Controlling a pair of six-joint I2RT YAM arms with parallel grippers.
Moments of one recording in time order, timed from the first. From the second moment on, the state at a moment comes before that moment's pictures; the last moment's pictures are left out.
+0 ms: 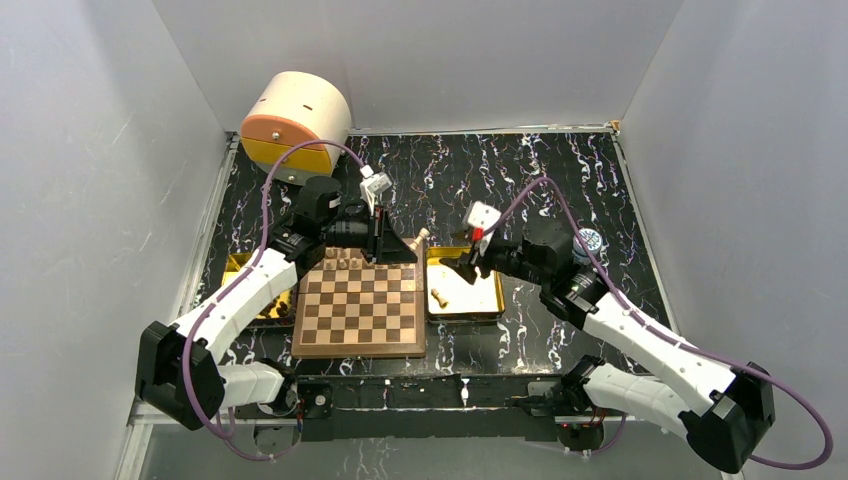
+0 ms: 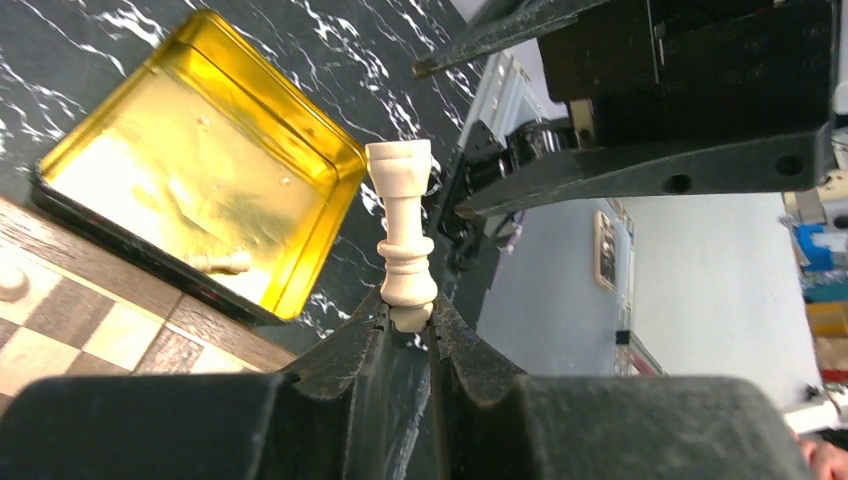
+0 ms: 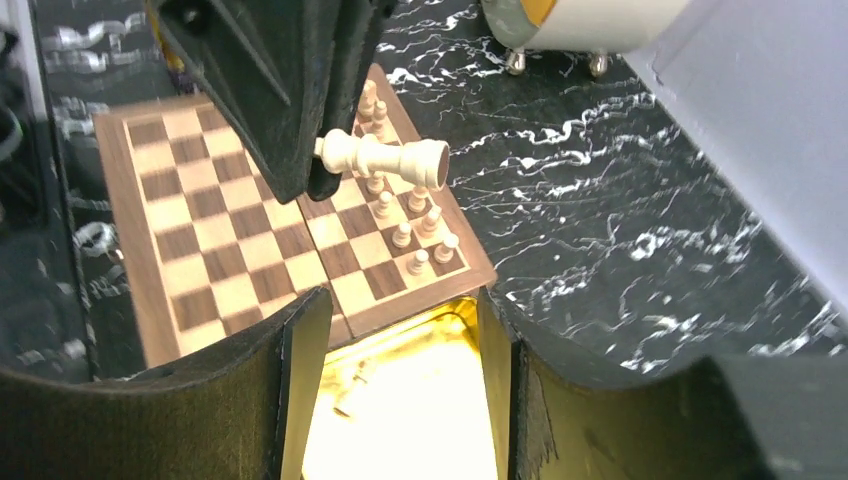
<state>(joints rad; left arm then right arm) -0.47 1.24 0.94 -0.16 0.90 -0.41 0.77 0.93 0.73 0.03 -0.33 -0.15</state>
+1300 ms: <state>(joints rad) -0.47 1.29 1.05 -0.47 0.92 -0.34 0.92 1.19 0.91 -0.15 -0.37 -1.10</state>
